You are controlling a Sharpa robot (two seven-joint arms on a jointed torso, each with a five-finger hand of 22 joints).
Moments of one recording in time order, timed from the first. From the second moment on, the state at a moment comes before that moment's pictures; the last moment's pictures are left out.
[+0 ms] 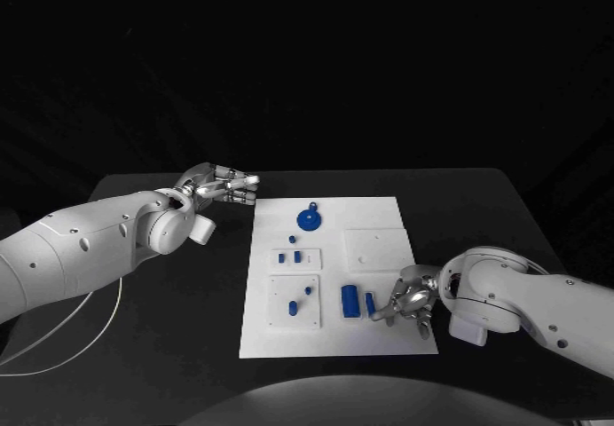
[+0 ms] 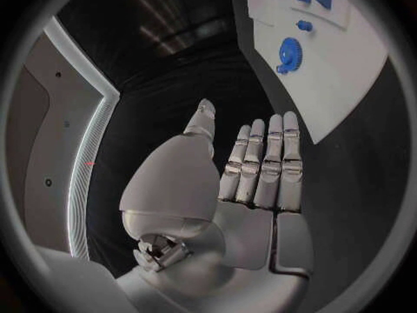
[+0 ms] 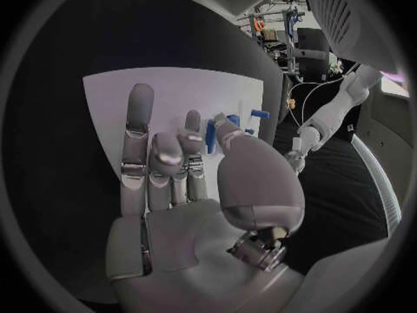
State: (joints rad) left arm 1.18 -0.71 -0.14 1.09 -0.22 -0.08 0.27; left_hand 1.31 -0.05 -0.08 0.05 0.07 1.01 0.15 0.07 0.06 1.12 0.14 0.06 0.06 1.13 0.13 0.06 0.07 0.09 1.07 0.12 0.08 0.08; right arm 0.67 -0.98 0.33 1.74 -1.06 0.18 -0.70; right_hand 1.11 -0.14 0.20 0.13 0.05 1.30 -0.02 0.07 0.74 1.38 -0.08 0.85 1.15 1.46 -0.12 1.07 1.09 0.02 1.46 -0.14 0.43 0.55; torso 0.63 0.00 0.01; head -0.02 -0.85
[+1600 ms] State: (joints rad) left arm 1.18 -0.70 -0.14 1.08 -0.22 -0.08 0.27; left_hand 1.31 -0.05 -0.08 0.05 0.07 1.01 0.15 0.07 0.06 1.12 0.14 0.06 0.06 1.13 0.13 0.06 0.07 0.09 1.07 0.12 0.08 0.08; right arm 0.71 -0.96 0.36 1.66 -1.00 0.19 -0.64; right_hand 1.14 -0.14 -0.13 0.21 0.15 1.20 0.03 0.07 0.58 1.33 -0.05 0.81 1.11 1.44 -0.11 1.01 1.04 0.02 1.46 -0.14 0.39 0.52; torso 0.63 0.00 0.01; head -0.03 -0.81
